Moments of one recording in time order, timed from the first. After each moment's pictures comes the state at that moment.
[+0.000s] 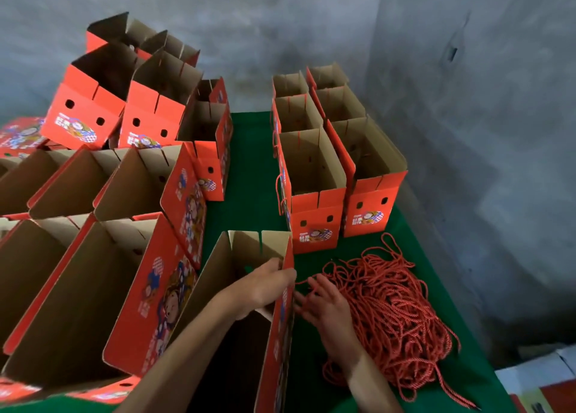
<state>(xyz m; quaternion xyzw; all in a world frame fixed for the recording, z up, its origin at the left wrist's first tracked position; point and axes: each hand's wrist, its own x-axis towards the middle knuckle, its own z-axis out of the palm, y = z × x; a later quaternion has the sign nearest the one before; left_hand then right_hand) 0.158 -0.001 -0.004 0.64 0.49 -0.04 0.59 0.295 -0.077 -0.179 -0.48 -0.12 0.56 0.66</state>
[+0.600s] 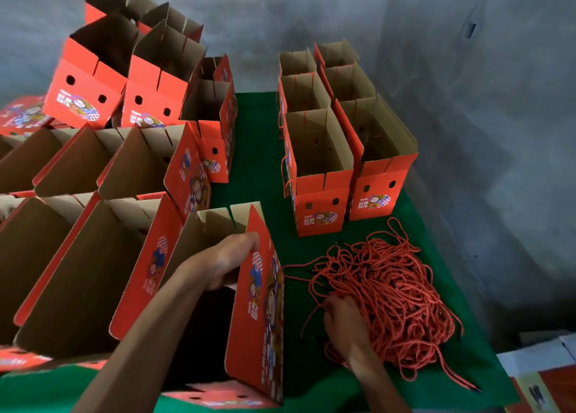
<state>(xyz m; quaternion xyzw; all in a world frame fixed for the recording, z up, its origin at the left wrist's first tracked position) 0.121 0.028 -0.004 0.54 0.60 0.02 0.59 0.314 -0.114 -0.215 -0.82 -0.48 0.27 0.16</state>
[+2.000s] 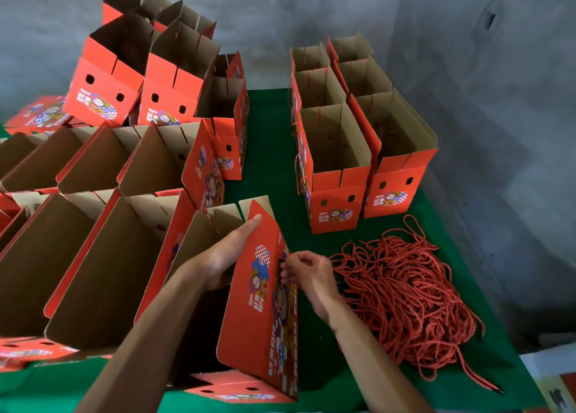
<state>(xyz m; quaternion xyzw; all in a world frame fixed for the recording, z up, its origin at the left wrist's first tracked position) 0.085 0.044 -0.017 0.50 0.54 0.08 0.67 0.244 -0.037 -0.130 -0.54 -0.23 0.56 0.58</state>
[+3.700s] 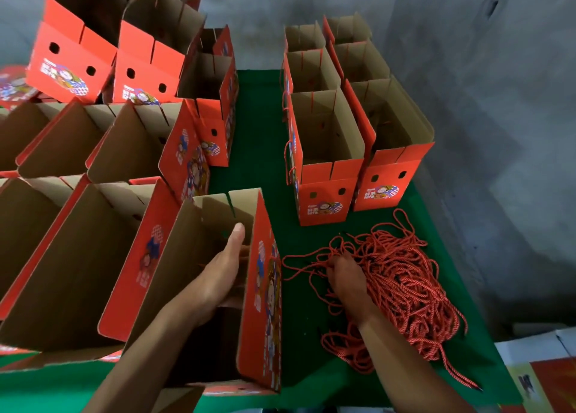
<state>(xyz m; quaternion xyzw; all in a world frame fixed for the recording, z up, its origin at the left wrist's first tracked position) 0.098 -0.005 -0.019 0.49 0.56 0.12 0.65 0.356 -0.028 -0.223 -0.84 -0.49 0.23 0.07</state>
